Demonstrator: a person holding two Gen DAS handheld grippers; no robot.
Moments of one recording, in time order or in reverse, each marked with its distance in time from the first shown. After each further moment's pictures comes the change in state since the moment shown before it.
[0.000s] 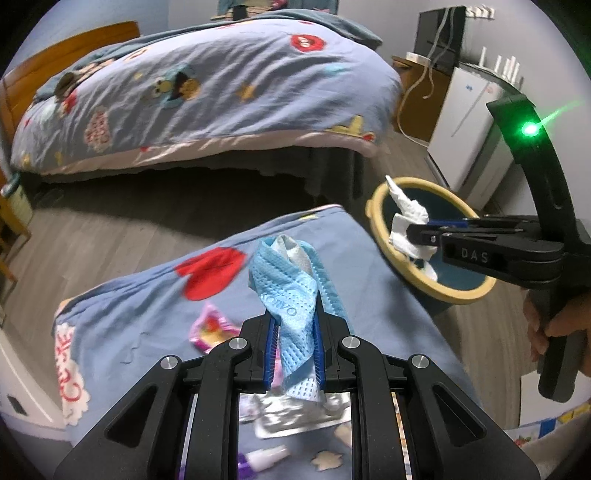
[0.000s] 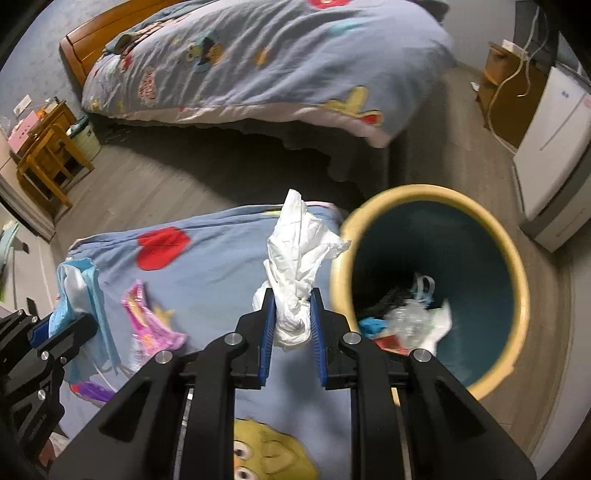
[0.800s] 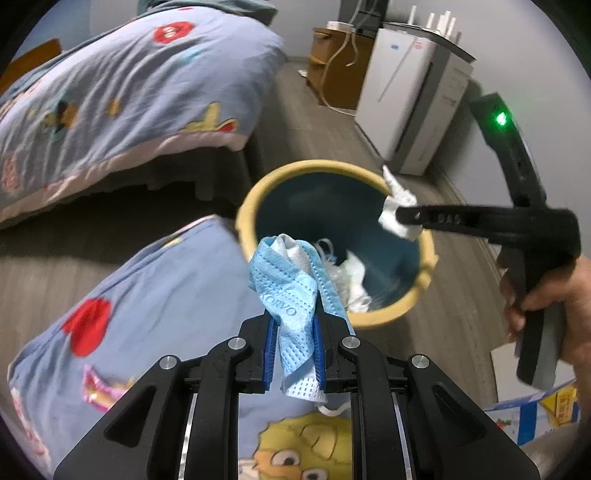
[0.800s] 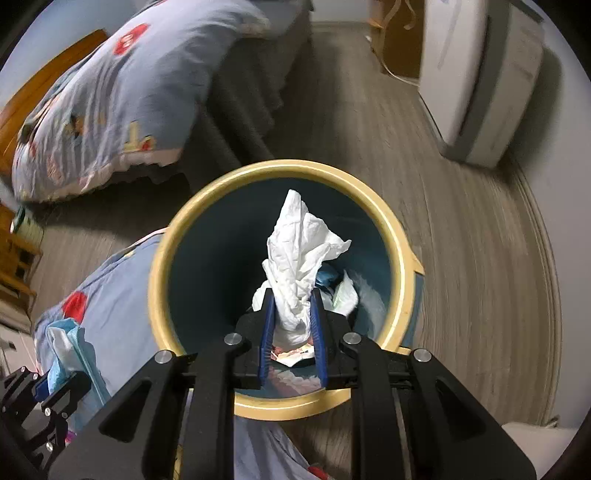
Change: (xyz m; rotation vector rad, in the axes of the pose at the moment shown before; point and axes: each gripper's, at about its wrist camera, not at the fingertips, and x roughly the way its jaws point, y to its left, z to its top) left arm 0.054 -0.118 0.039 0.172 0.072 -0.200; right arm -0.004 -0.168 -0.029 0.390 0.004 -0.109
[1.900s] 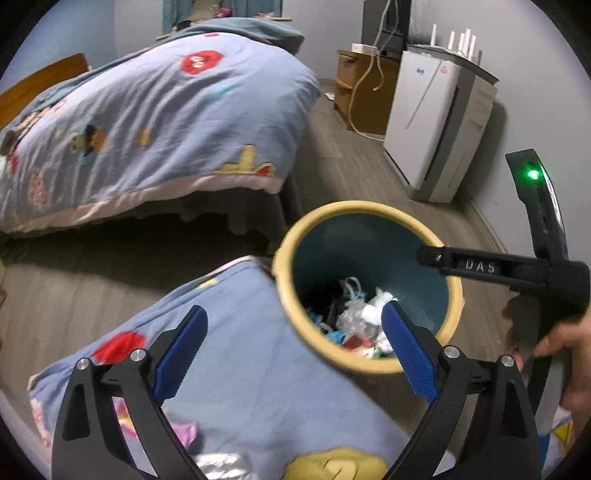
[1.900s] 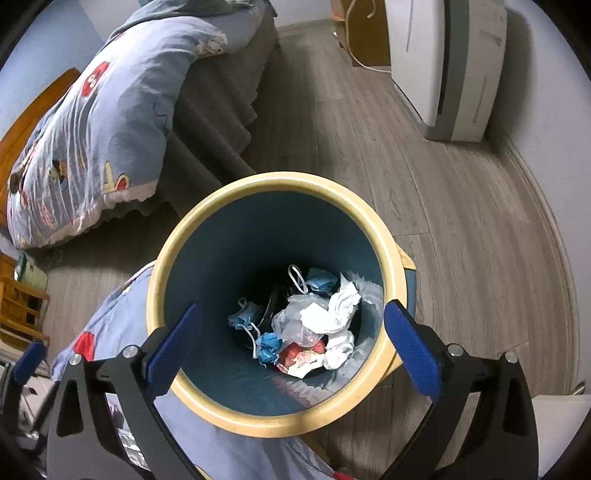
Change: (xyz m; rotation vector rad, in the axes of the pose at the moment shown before) left arm -0.018 0.018 0.022 -0.038 -0.093 0.136; right arm -0.006 -0.002 0.004 0.090 -0.046 0.000
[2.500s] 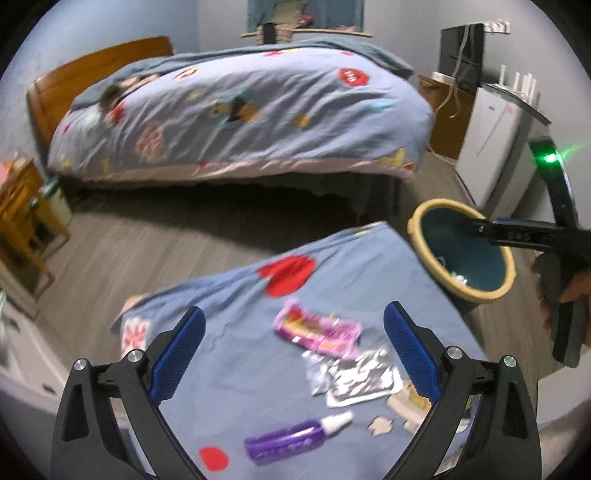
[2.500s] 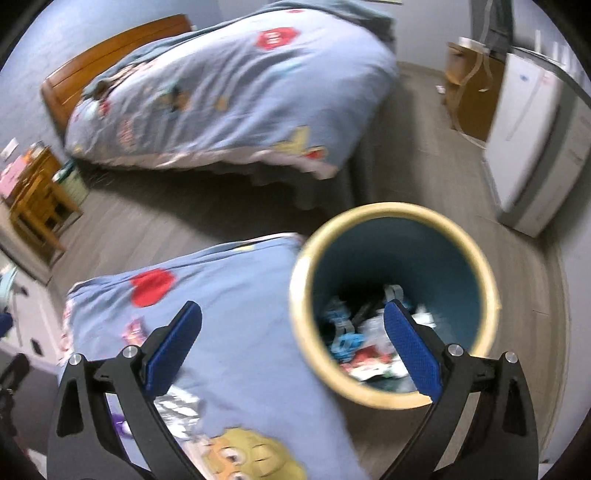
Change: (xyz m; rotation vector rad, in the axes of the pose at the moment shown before) left arm -0.134 0.144 -0.102 -0.171 -0.023 0.216; right arm -0.047 0.158 -0.053 -0.380 -0.043 0.154
